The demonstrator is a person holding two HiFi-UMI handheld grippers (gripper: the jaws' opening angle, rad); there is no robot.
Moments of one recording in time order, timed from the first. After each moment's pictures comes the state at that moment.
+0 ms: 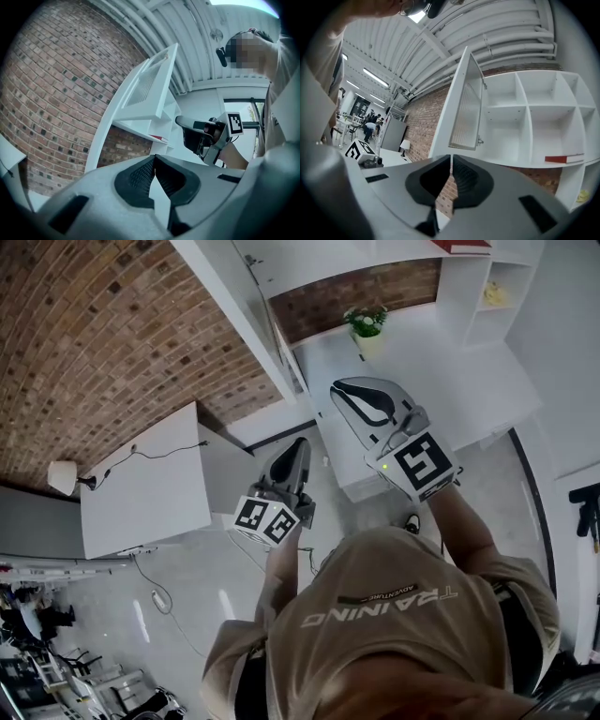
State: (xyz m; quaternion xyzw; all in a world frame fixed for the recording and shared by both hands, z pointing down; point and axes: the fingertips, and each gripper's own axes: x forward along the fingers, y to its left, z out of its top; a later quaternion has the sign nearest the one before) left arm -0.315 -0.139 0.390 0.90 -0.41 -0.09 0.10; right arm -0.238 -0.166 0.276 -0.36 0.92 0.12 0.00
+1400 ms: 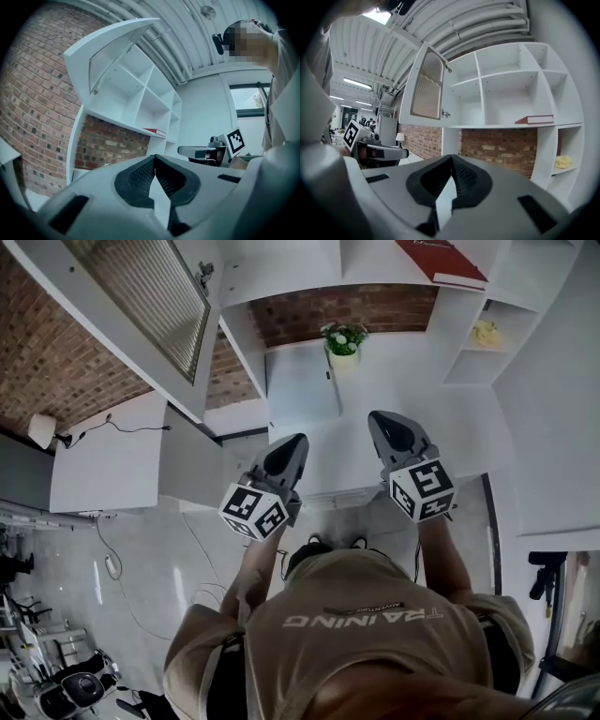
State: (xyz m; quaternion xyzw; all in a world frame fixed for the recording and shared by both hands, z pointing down) left arm -0.142 -0.179 0.393 0.89 -0.45 -0.05 0.09; right arm -0.020 -0.220 0.376 -0.40 0.92 -0.01 -0.05
